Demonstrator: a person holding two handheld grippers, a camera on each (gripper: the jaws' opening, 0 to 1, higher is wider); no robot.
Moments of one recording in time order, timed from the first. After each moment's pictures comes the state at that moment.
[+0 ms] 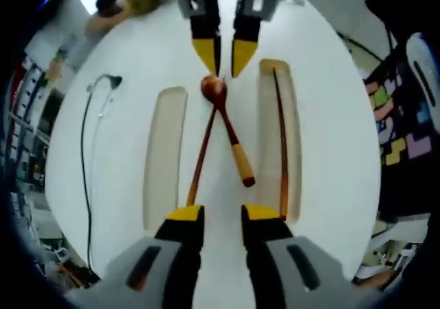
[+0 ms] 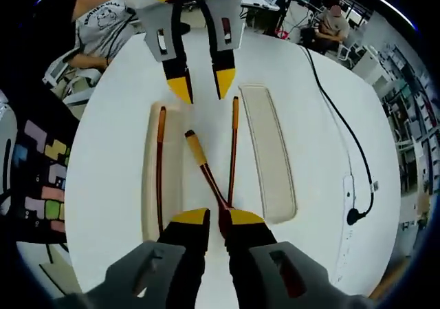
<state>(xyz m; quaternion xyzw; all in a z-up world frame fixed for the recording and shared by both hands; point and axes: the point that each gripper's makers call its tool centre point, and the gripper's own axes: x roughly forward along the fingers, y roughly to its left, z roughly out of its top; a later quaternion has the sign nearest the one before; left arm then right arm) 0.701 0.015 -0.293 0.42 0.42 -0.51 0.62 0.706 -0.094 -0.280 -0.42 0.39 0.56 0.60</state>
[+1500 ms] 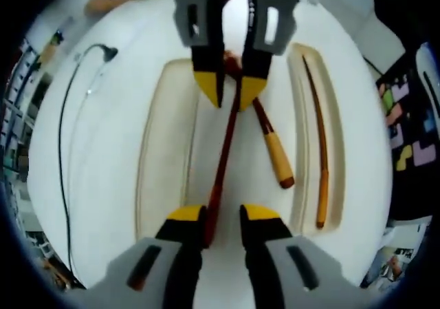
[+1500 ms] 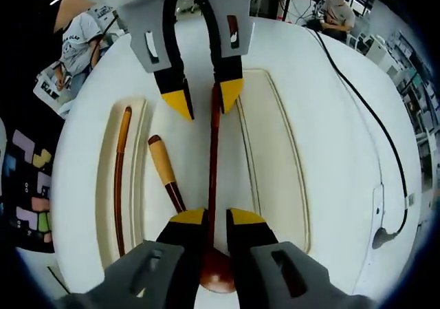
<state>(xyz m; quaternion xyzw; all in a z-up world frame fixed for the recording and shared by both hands) 0.730 0.014 -0.337 0.38 0.46 -0.52 0.61 0.736 -0.073 -0.339 -0.41 0.40 0.58 0.58</state>
